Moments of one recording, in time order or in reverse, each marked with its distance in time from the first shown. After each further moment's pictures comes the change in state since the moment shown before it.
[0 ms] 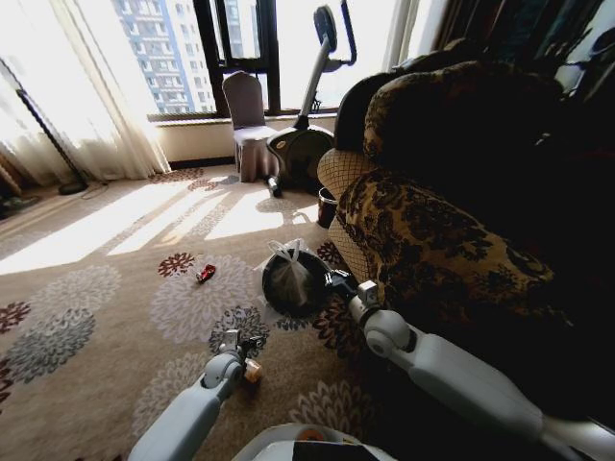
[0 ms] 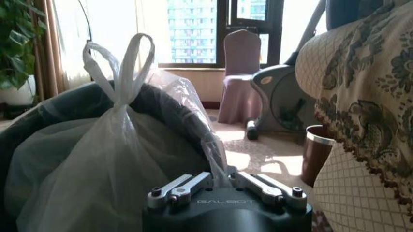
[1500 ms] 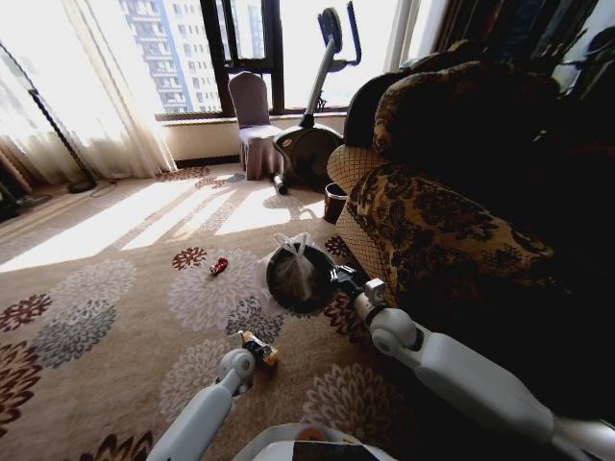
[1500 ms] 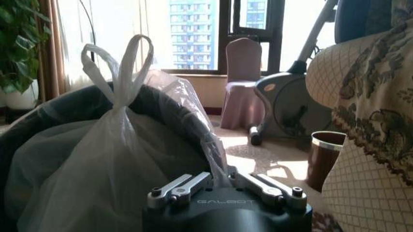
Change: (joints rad) left arm -0.047 -0.089 0.020 -0.020 -0.577 0.125 -0.509; right arm -0.008 -0.031 0.025 0.017 -0.002 0.023 -0.003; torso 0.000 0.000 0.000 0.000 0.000
